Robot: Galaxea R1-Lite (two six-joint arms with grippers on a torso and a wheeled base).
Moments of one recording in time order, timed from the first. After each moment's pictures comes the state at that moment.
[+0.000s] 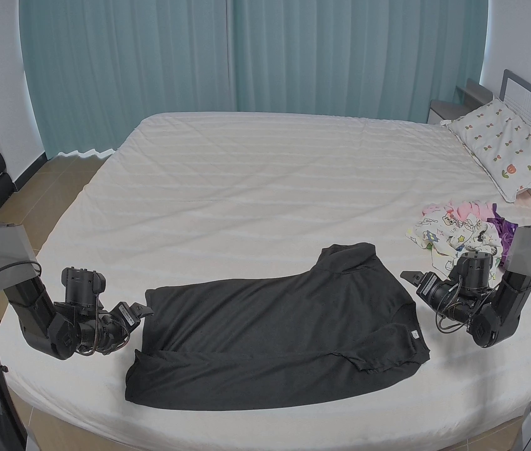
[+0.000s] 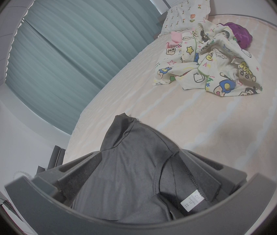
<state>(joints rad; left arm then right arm) -0.05 2.15 -0.55 -0.81 -0.10 -0.79 0.08 2.30 -0.62 -1.22 0.10 0.73</state>
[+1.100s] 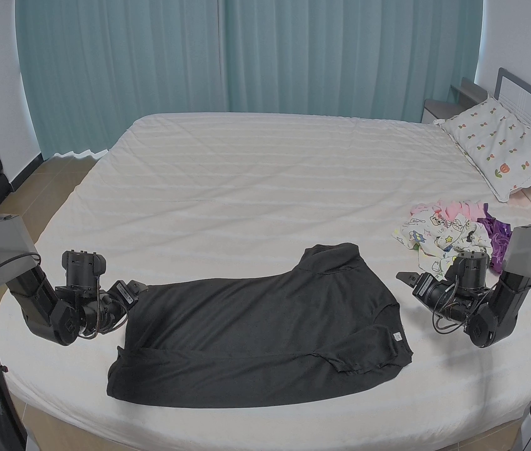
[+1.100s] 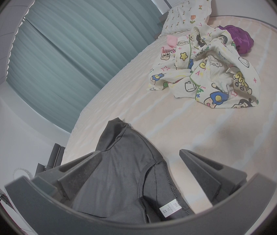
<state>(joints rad) -0.05 2.15 -0.66 -0.80 0.00 -0.80 0.09 2.31 -0.64 -1.21 0.10 0.71</state>
